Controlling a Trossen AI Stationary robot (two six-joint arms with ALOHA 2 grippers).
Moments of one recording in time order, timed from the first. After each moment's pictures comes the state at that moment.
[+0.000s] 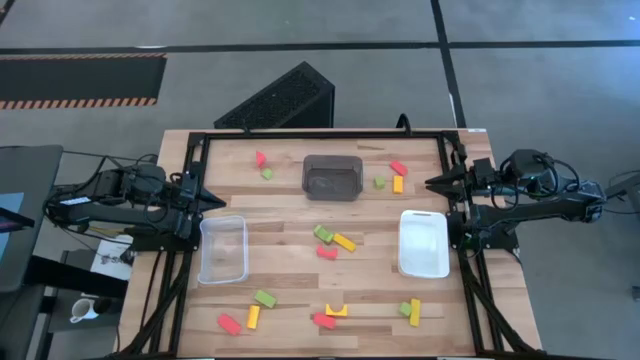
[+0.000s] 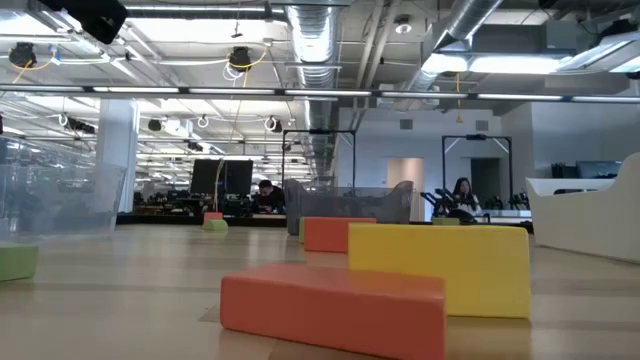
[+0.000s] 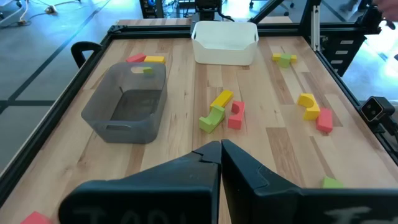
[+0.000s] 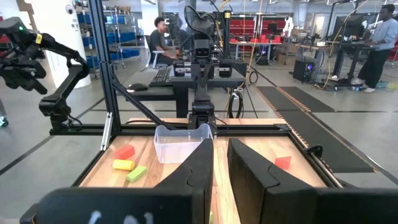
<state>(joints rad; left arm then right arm) 0.00 0.39 0.78 -0.83 -0.01 0.00 0.00 0.39 0.79 -0.39 0.00 0.00</state>
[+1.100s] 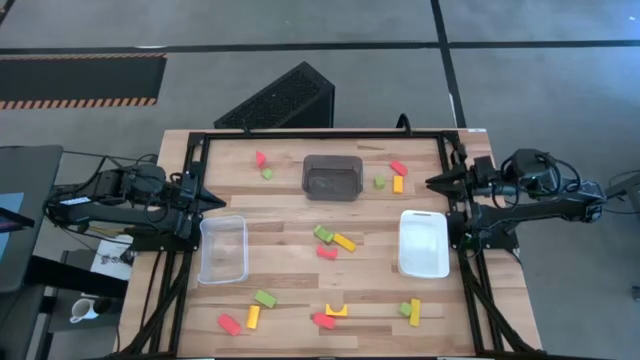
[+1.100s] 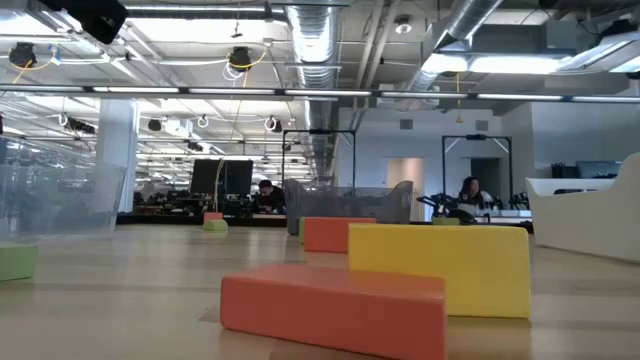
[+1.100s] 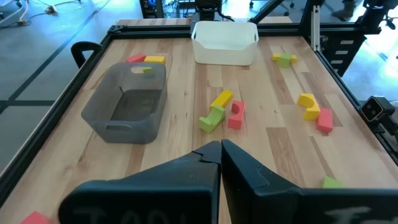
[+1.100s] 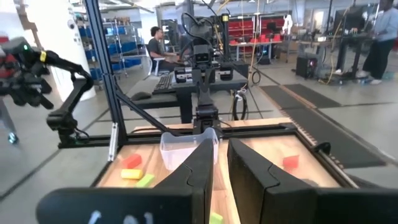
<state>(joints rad) 0.00 0.39 0.78 -0.83 -0.01 0.00 0.00 0.39 0.79 -0.38 0.00 0.08</state>
